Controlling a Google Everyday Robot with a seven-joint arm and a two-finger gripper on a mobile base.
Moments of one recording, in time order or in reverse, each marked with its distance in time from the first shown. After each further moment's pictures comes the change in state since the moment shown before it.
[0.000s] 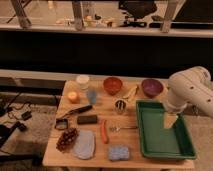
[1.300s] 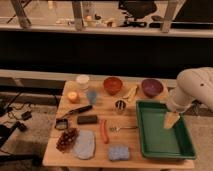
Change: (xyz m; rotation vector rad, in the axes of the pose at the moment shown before) arm -0.002 0.001 -0.001 -0.042 -0.145 0.024
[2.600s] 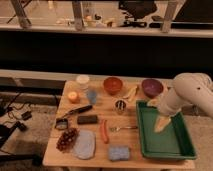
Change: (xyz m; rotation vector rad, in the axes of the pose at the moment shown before) arm -0.049 0.018 0.015 -0.018 -0.139 -0.169
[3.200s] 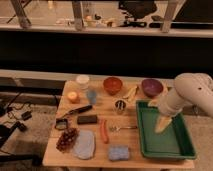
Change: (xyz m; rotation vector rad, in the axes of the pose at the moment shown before) arm 0.002 0.001 0.000 -0.001 0.001 0.003
